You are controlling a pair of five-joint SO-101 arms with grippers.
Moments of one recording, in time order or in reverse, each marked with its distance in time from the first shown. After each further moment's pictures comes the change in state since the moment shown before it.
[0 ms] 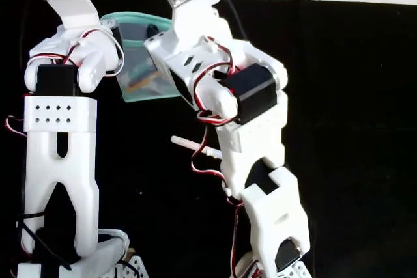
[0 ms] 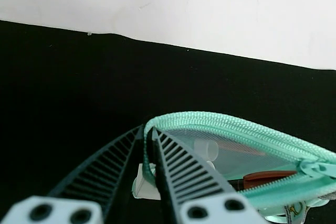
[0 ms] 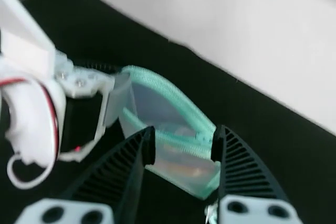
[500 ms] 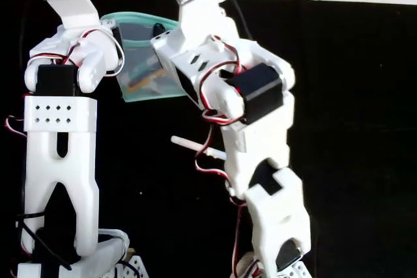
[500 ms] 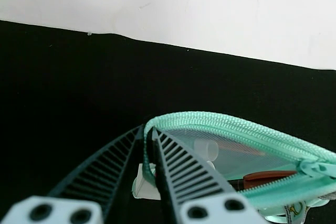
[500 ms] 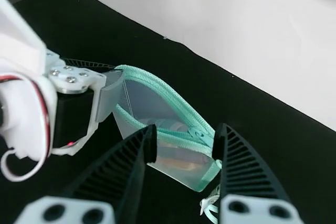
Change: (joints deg) left arm 0.0 0.0 0.0 0.0 0.0; right arm 1.0 -2.7 2.5 0.3 0.0
